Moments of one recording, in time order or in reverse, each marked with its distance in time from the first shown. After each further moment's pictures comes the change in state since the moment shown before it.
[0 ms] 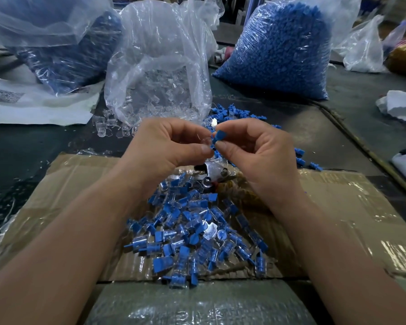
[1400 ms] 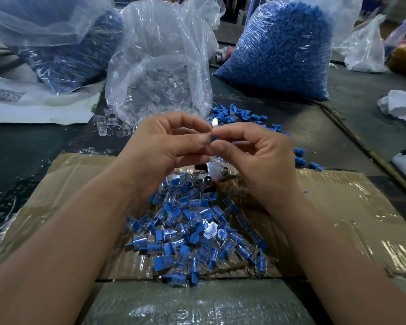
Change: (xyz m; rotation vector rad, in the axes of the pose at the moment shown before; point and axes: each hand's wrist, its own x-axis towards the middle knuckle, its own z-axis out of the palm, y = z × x) left_hand 0.002 0.000 -0.002 -0.221 -0.072 -0.023; right_hand -0.002 0.001 0.003 -0.041 0.025 -0.073
